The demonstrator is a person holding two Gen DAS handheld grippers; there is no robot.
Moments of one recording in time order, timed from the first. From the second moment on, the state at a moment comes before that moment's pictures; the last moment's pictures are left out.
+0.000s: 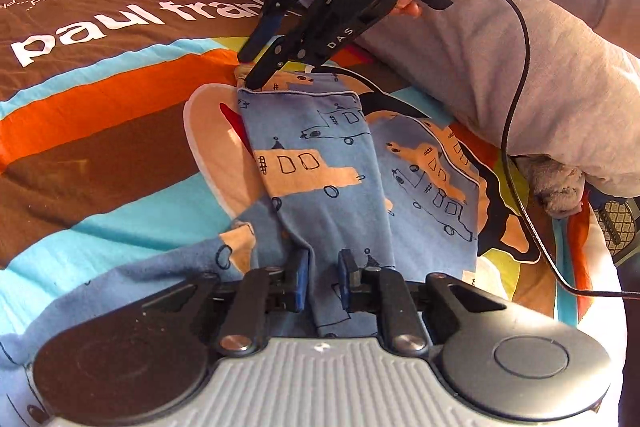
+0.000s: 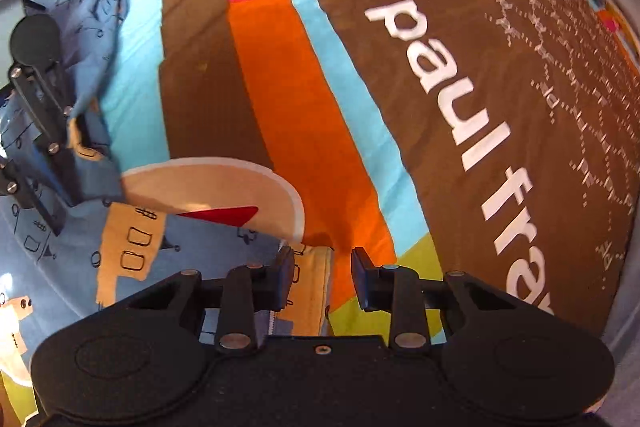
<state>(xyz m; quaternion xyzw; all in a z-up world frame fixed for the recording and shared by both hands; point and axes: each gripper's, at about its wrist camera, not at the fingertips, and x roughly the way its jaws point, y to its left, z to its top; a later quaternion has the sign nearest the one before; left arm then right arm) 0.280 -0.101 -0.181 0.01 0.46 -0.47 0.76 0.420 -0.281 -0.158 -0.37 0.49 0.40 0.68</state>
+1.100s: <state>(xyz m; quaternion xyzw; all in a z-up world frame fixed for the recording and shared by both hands) 0.212 -0.123 -0.127 0.07 0.38 -0.48 0.79 0.254 -0.368 -0.020 -0.34 0.37 0.37 0.78</state>
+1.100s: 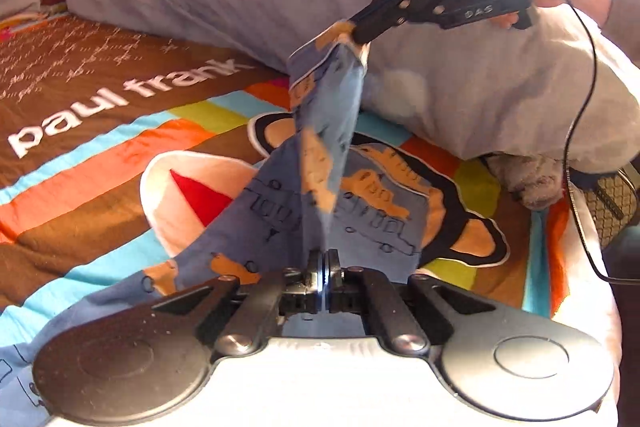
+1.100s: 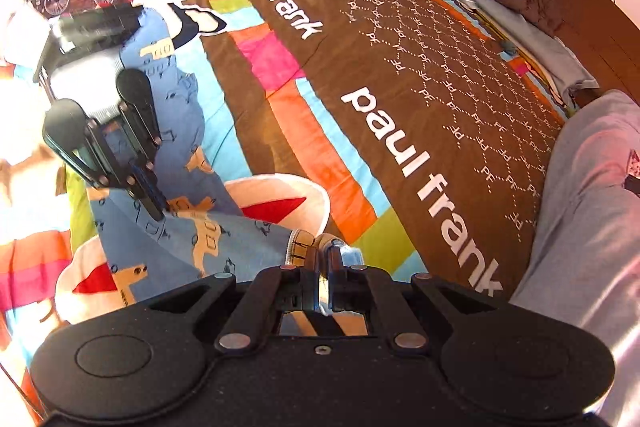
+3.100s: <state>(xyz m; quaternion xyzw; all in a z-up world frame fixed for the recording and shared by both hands) 0.126 -0.159 -0.159 0.19 0.38 -0.51 0.75 0.291 -0.370 -0.142 -0.24 0.54 0.30 0.75</state>
